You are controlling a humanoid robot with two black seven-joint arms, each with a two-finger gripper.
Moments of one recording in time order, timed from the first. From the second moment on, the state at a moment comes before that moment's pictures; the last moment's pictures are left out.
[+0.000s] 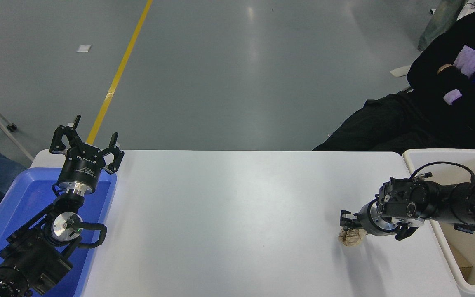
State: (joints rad) left arm -0.54 0.25 -0.94 -0.52 0.01 -0.56 -0.50; right arm 1.20 -0.24 -0.99 0.87 -0.22 0.19 -0.13
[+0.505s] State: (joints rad) left arm -0.54 0.25 -0.94 -0.52 0.01 -0.56 -0.50; right arm 1.21 -0.24 -0.99 0.88 -0.21 0.20 -0.13
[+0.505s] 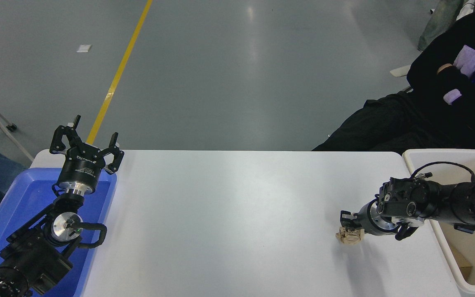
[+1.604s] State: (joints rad) left arm -0.54 0.25 -0.94 -0.52 0.01 -0.56 -0.50; right arm 1.25 -0.27 -0.99 0.92 -0.17 0.22 -0.13
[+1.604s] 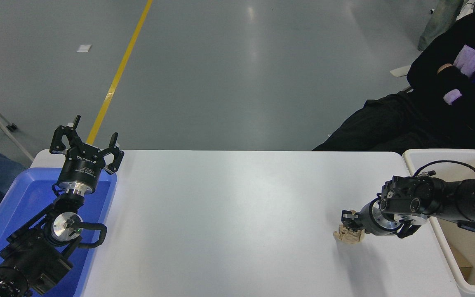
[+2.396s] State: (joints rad) left arm -0.55 0.25 -0.94 -0.52 0.01 -0.56 -0.50; right arm 1.55 -0.37 -1.12 1.22 -0.17 0.34 -0.12
